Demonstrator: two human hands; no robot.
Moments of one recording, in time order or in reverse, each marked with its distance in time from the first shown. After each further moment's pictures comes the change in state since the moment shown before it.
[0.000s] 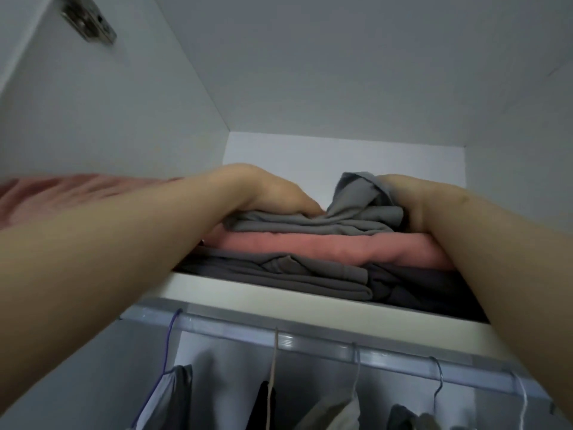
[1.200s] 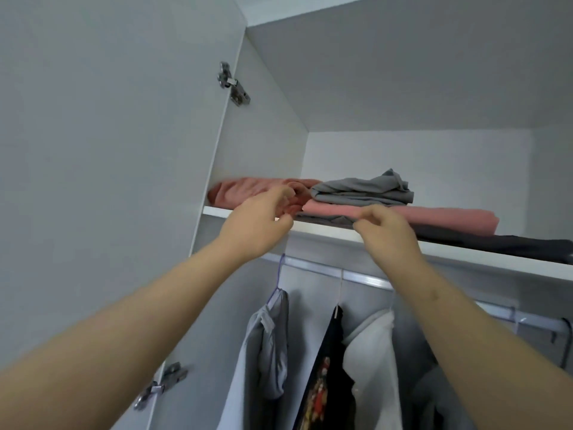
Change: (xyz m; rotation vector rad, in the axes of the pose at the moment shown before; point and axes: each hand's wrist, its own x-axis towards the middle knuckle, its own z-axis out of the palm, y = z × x) left_hand -0.264 -0.009 0.070 0.114 0.865 0.063; right_hand -0.232 0.009 0.069 0.030 0.154 -0.422
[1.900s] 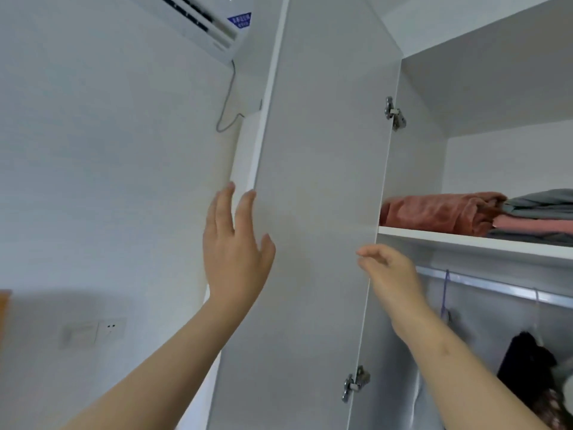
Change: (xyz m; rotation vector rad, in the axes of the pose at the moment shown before) left_hand -0.155 -0.136 -0.262 0.592 0.607 -0.119; right_hand -0.133 -0.180 0.216 0.502 -0.237 0.075
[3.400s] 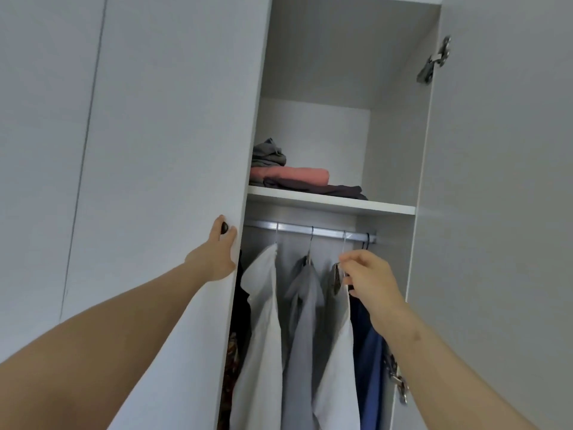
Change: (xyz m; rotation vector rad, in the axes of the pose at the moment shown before) left_hand -0.126 0.325 0.116 -0.446 -1.278 0.256; right_hand -0.160 -0.035 -0.372 -0.391 0.482 0.428
